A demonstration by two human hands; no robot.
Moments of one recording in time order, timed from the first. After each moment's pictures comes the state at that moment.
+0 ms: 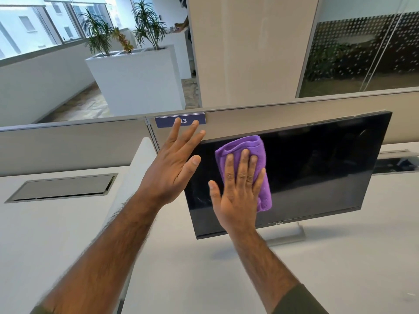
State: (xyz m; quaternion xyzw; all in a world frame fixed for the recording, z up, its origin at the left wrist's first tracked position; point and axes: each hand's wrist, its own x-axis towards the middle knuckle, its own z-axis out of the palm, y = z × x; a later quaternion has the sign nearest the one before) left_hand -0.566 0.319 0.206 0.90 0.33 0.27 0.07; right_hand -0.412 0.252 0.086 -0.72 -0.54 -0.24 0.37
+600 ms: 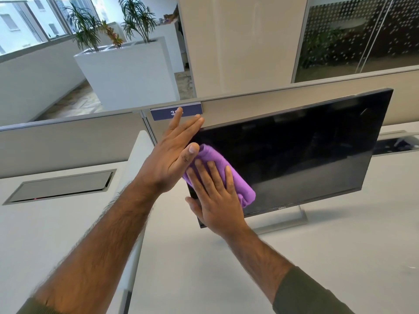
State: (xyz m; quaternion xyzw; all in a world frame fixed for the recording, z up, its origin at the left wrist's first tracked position) left_hand -0.572 0.322 0.207 0.90 0.30 0.27 0.13; right_hand -0.450 0.246 0.057 -0.62 -0.67 -0.28 0.29
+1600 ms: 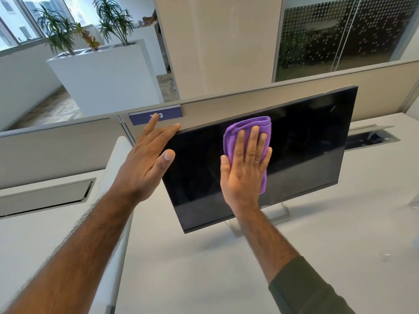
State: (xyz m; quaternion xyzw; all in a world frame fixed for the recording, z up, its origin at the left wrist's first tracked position) left_hand -0.569 0.319 0.206 0.90 0.30 0.30 0.12; right_hand -0.367 0.251 0.093 -0.75 -0.45 -0.26 0.41
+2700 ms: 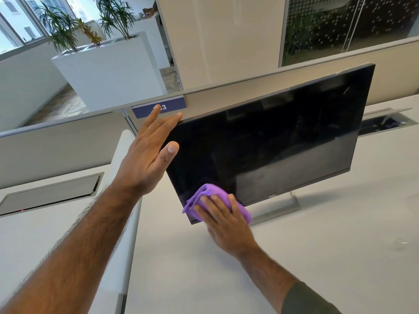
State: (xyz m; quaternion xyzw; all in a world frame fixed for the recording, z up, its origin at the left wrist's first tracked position) left_hand -0.572 0.317 0.205 0.90 0.31 0.28 0.11; right_hand -0.423 0.205 -0.051 -0.60 -0.70 -0.29 0.24
